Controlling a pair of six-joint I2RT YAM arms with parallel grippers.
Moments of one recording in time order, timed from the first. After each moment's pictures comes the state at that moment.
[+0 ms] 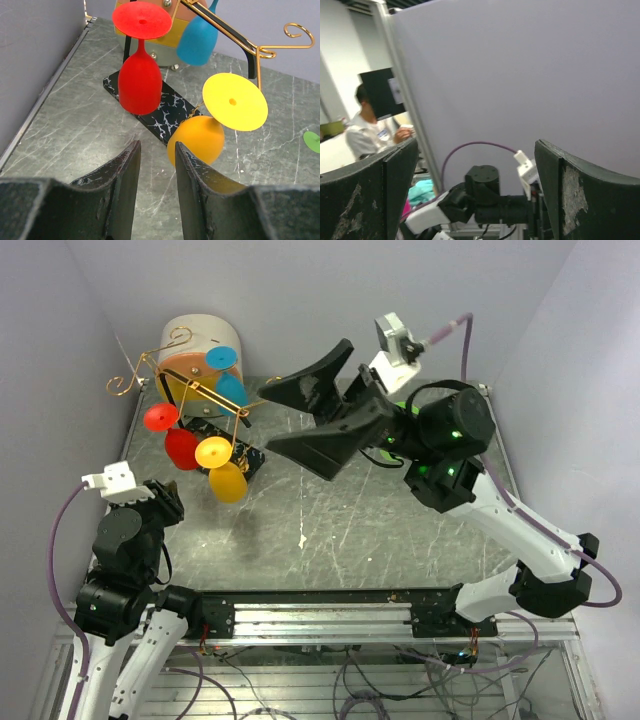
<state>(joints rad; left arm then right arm) -0.28 0.34 0.84 -0.64 -0.41 -0.29 1.06 1.39 1.73 0.37 -0.49 0.58</state>
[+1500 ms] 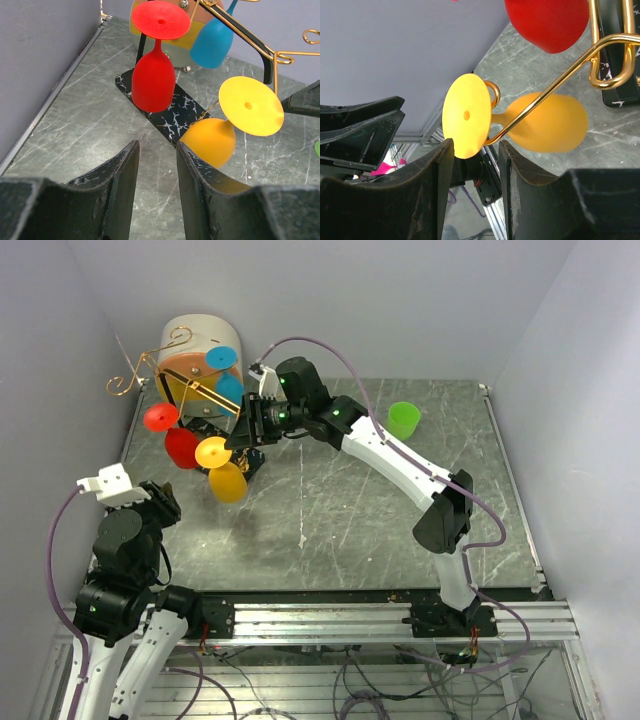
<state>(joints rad) -0.28 0.34 0.84 -0.66 -0.47 -0.32 0.85 2.07 2.15 -0.52 -0.53 0.62</state>
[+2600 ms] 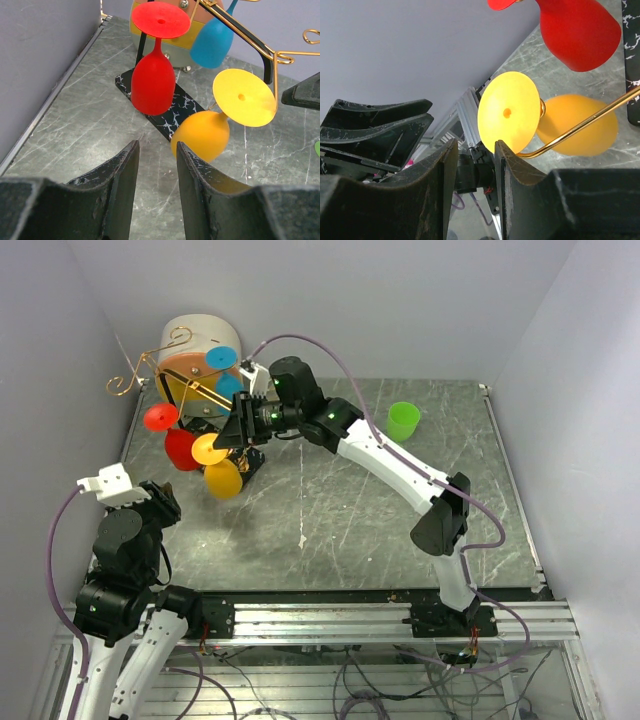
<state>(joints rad) -0.28 0.34 0.84 -0.66 -0.47 -0.32 0.89 2.08 2.20 -0.47 -0.53 0.65</state>
